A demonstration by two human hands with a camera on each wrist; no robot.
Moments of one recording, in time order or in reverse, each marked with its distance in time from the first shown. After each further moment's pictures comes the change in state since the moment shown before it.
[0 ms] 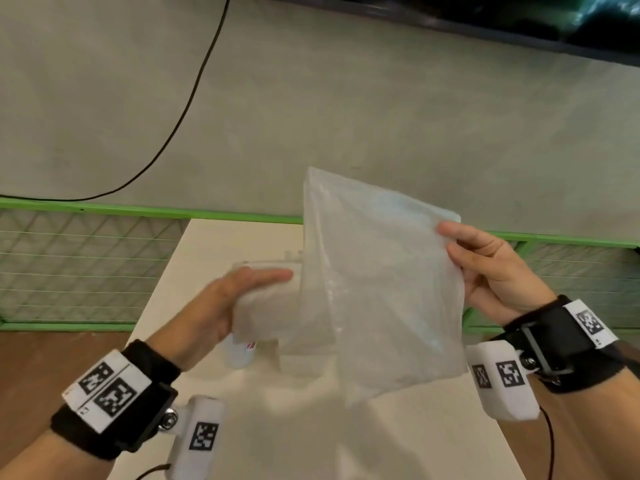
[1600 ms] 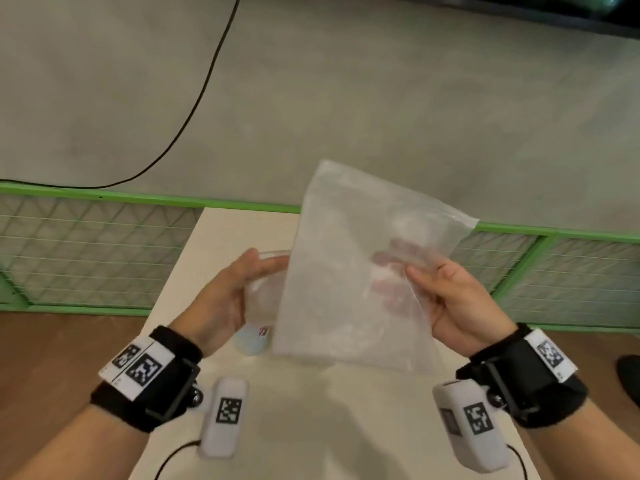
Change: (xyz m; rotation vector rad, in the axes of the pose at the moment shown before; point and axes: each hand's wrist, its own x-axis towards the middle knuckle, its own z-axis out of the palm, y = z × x) left_hand 0.007 -0.018 -0.006 -0.152 0.088 -0.078; right_hand -0.014 0.048 0.052 0.157 -0.034 0.206
